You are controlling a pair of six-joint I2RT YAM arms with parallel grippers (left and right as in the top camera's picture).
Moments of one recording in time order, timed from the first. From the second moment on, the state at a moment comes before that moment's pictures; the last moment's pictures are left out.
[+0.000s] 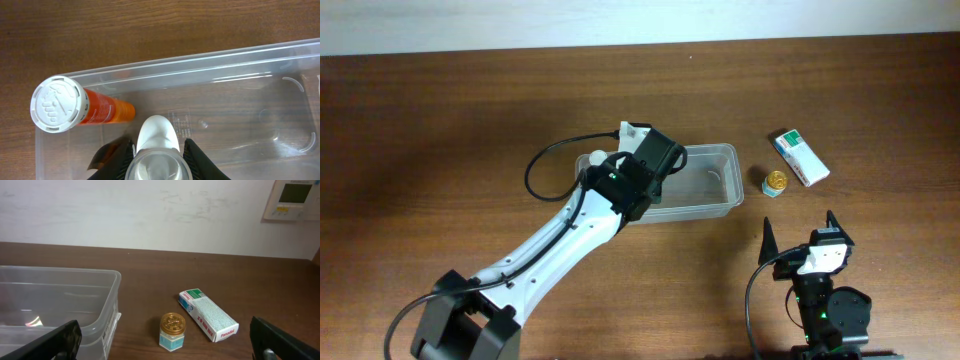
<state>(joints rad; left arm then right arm) -0.70 1.71 1.33 -0.70 -0.39 -0.51 0.01 0.02 0.01 -0.07 -0.02 -0.05</state>
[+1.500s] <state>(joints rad) -0.70 1.73 1.33 -0.67 -0.42 -0.51 0.01 0.02 0.01 -0.07 -0.02 -0.05</state>
